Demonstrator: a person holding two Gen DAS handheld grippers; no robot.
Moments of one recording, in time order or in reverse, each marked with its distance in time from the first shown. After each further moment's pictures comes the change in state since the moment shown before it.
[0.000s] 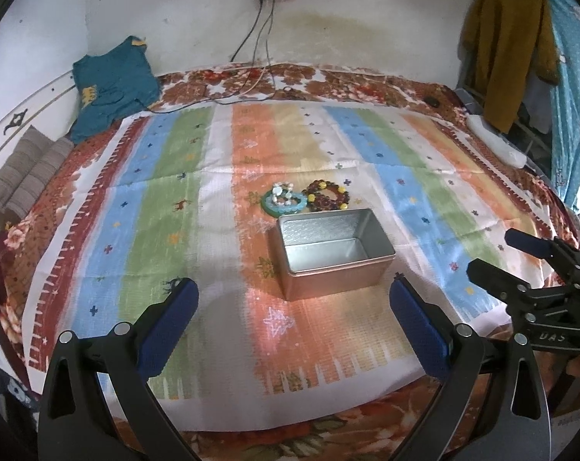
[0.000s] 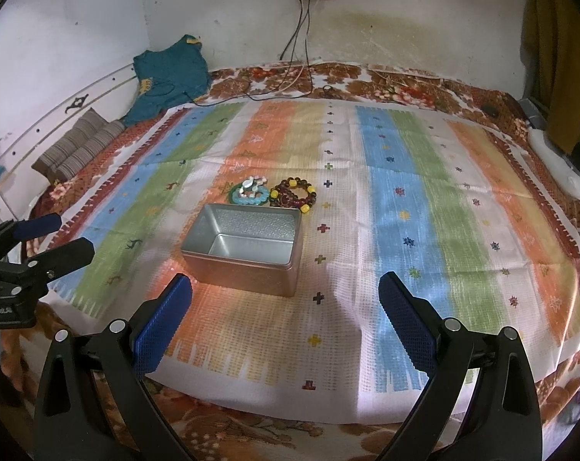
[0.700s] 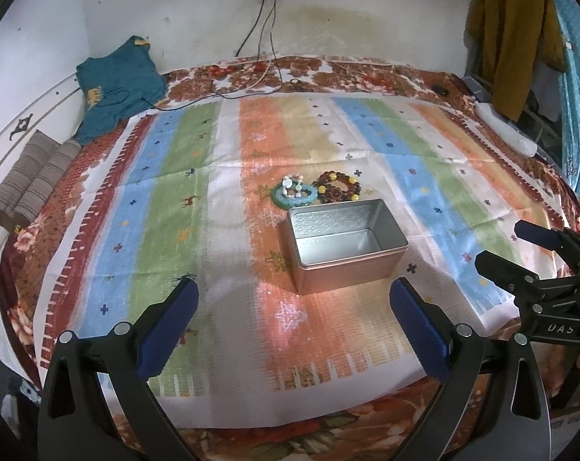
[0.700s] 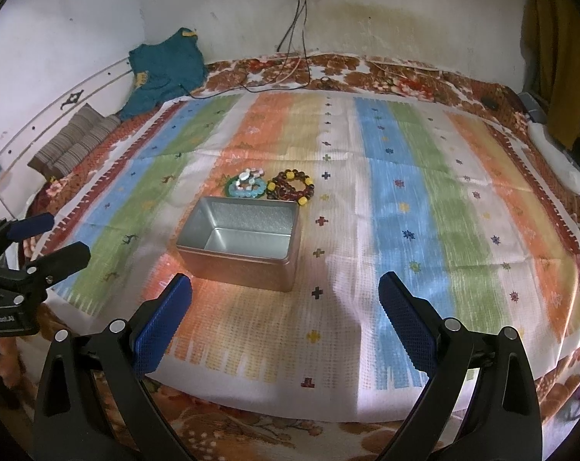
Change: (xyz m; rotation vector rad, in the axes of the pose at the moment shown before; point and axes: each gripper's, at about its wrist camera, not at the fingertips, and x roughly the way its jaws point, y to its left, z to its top) left arm 0.006 -0.001 0.001 0.021 0.037 0.060; right arm 0.008 -0.003 0.002 0.008 0.037 -0.010
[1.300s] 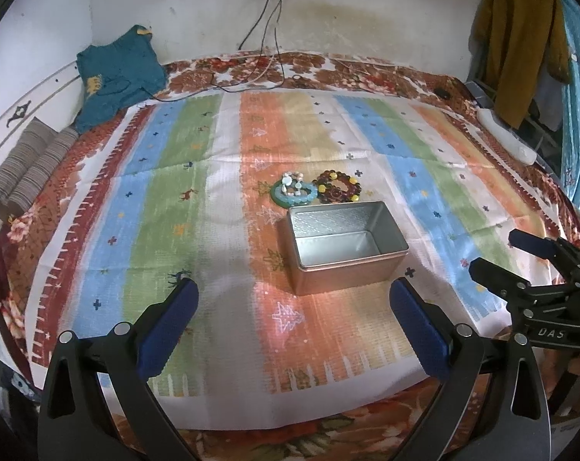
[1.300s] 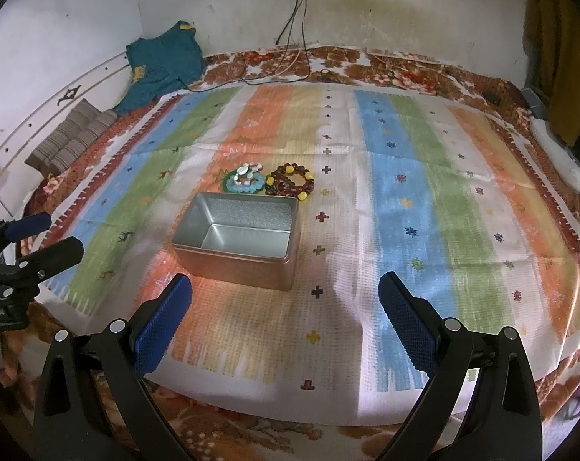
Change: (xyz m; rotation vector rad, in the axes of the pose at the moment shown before) left arm 0.009 0.009 0.005 -0.037 0.021 -0.040; right arm 0.010 -0.001 0.005 0.004 0.029 0.006
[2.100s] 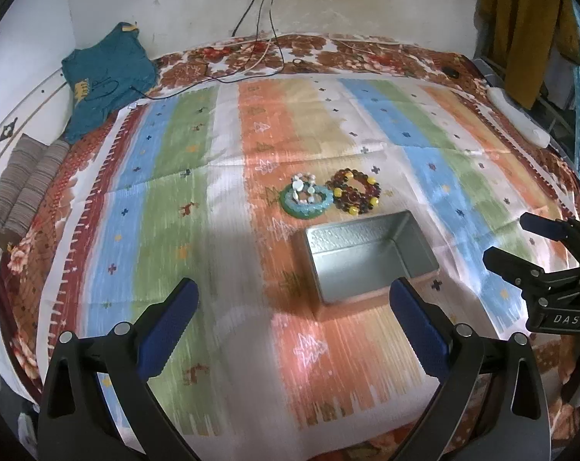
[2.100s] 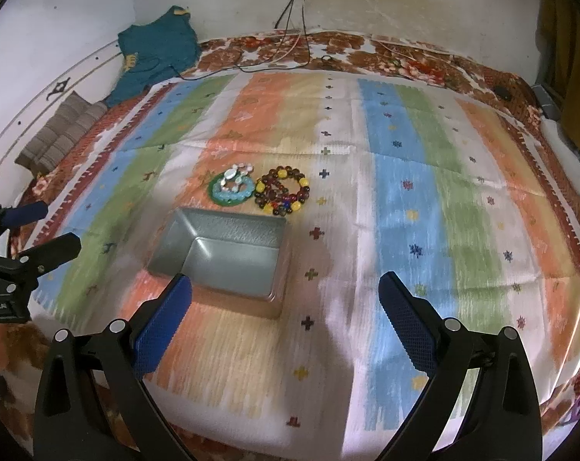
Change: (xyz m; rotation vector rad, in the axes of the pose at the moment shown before) left arm 0.044 0.008 0.047 0.060 0.078 0.043; right arm 0.042 -0.011 0.044 -0.014 0.076 -0.004
